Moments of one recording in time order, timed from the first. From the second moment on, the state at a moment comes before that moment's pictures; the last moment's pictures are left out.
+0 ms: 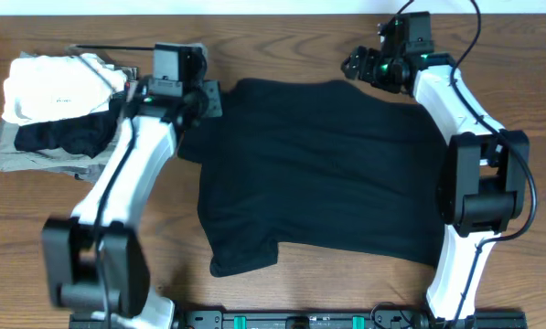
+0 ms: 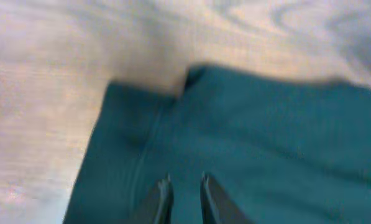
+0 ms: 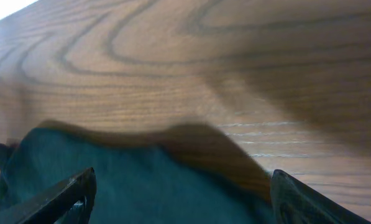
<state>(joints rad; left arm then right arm) -0.15 1.73 1.28 -0.43 0.13 -0.25 0.10 2.18 1.70 -0.47 -0.34 0.40</state>
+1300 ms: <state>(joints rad) -0.05 1.98 1.28 -0.47 0.15 -0.27 0.19 2.13 1.70 -0.93 -0.16 0.39</state>
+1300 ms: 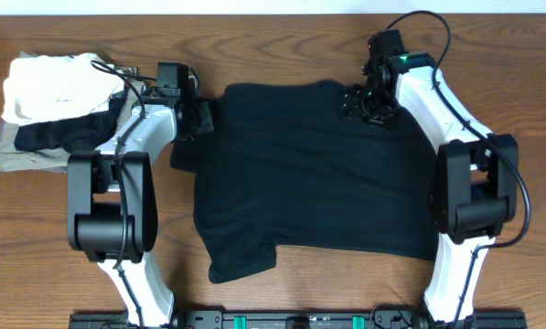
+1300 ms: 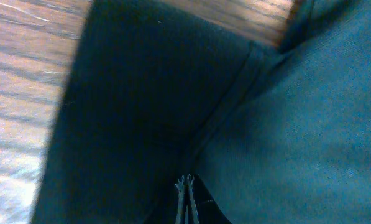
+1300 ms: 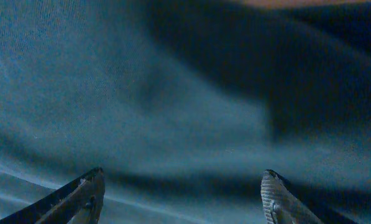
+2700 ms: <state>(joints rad) -0.05 1.25 1.12 -1.39 0.05 -0.53 0.21 1.71 1.70 -1.55 0.19 0.70</state>
